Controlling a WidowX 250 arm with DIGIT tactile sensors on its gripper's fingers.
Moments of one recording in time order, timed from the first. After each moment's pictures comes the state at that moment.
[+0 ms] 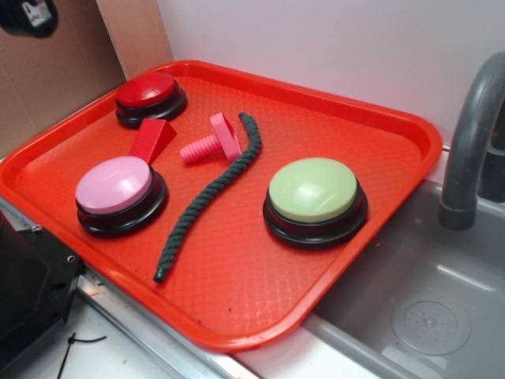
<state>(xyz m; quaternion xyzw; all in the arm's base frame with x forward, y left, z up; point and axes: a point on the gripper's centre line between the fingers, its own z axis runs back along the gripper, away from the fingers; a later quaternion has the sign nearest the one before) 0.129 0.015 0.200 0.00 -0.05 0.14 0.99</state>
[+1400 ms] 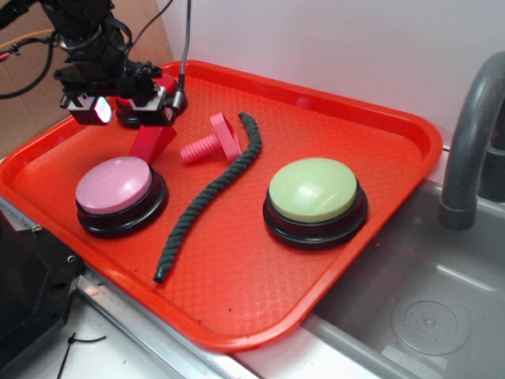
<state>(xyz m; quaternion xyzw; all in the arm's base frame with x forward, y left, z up) 0.215 0.077 0.051 0.04 -0.14 0.28 0.95</state>
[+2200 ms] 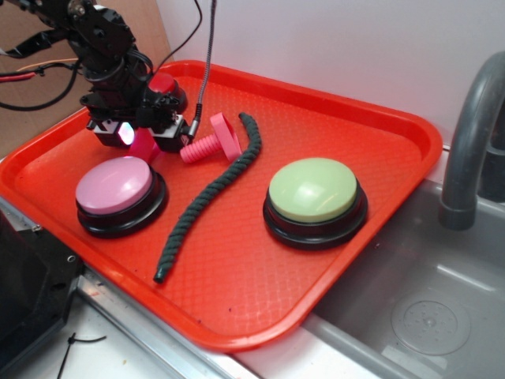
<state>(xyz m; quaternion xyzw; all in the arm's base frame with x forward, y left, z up) 0.226 0.070 0.020 0.03 -0.14 0.24 0.96</state>
